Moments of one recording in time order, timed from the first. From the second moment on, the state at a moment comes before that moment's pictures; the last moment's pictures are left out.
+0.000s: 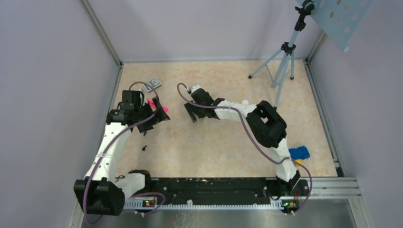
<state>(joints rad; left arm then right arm) -0.05 1.09 0.99 -0.86 0.22 -0.53 0.84 2.13 1.50 -0.20 0.19 0.16</state>
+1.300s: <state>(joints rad) -0.08 1.04 0.80 -0.69 0.52 -0.55 1.04 1.35 0.81 -0.28 0.28 0.51</state>
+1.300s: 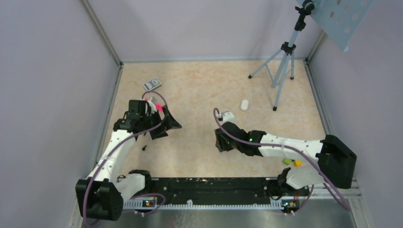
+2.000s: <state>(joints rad) -0.17 0.99 0.72 -0.63 0.53 -0.58 1.07 1.53 0.82 -0.30 0.38 0.80</state>
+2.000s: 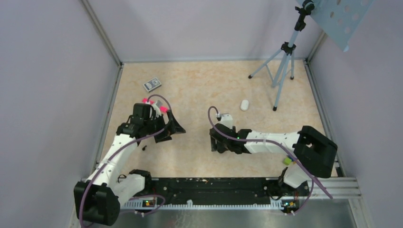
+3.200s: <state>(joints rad) -1.03 1.65 1.14 -0.46 0.03 -0.47 0.72 0.79 0.68 -0.70 0.43 0.71</state>
